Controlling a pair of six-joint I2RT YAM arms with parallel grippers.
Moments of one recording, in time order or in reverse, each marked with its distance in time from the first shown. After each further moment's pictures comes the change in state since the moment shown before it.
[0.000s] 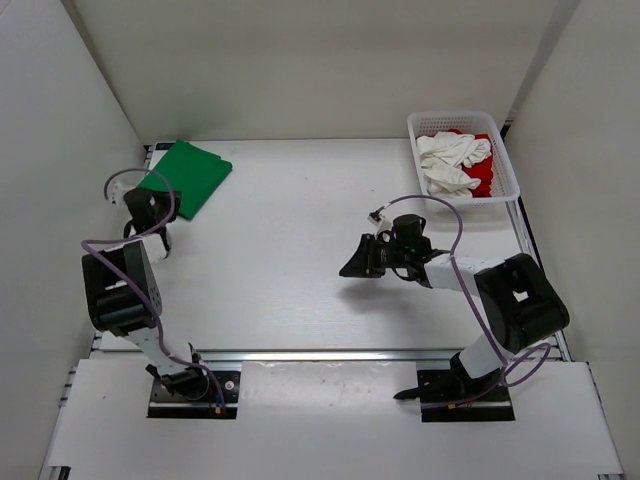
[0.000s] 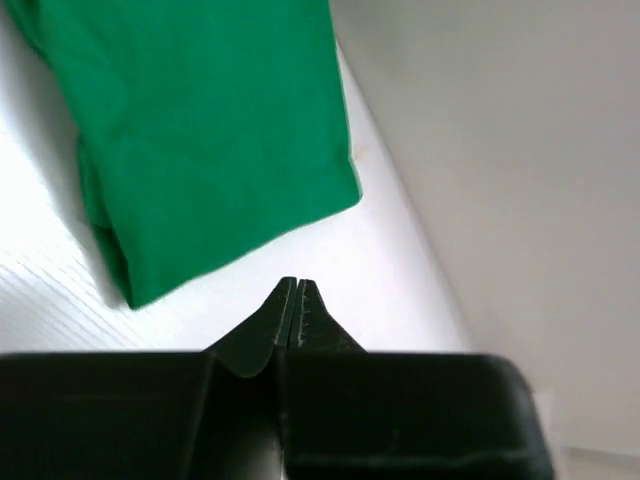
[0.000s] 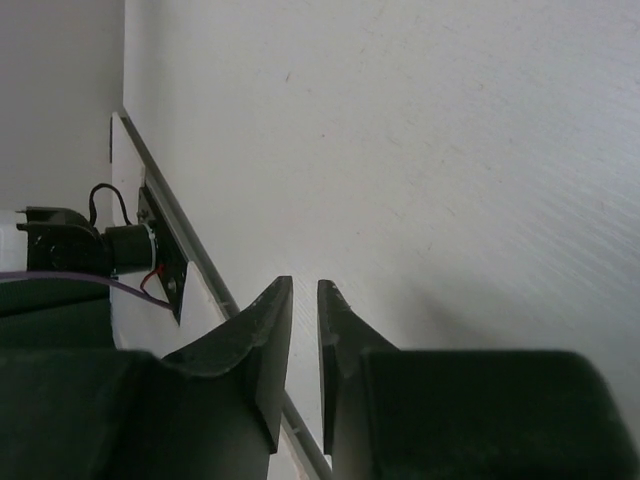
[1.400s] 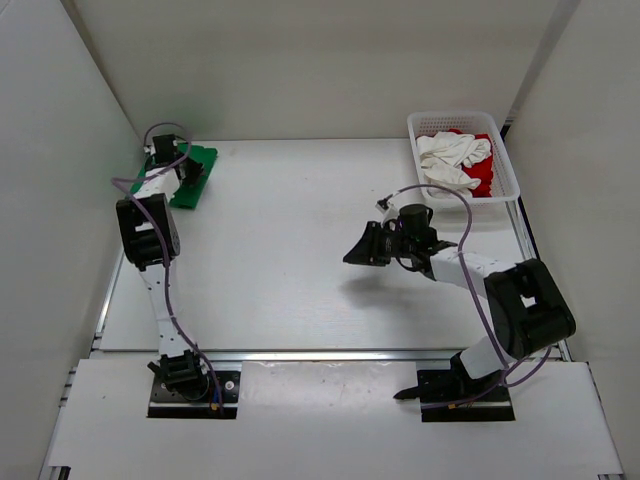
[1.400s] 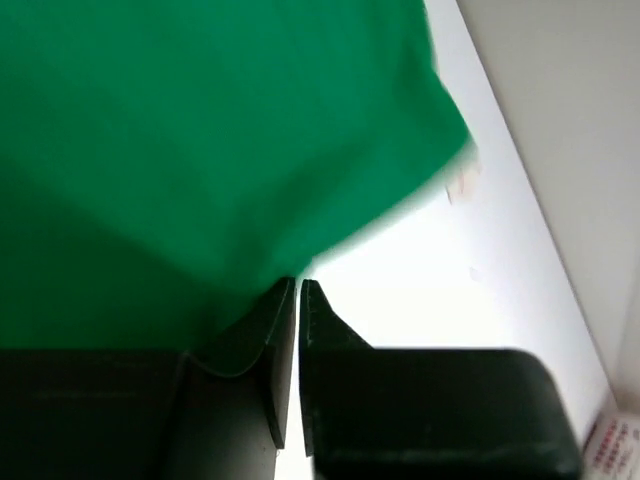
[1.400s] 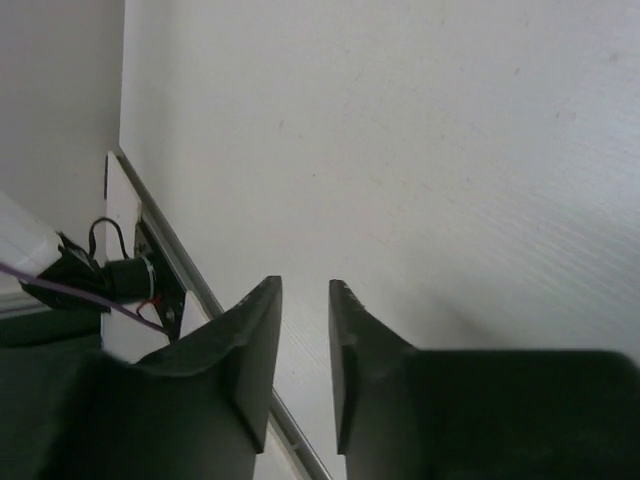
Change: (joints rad) left arm -0.136 0.730 1.151 -0.822 0.000 0.209; right arm -0.048 -0.040 0.040 -0.068 0.040 -0.013
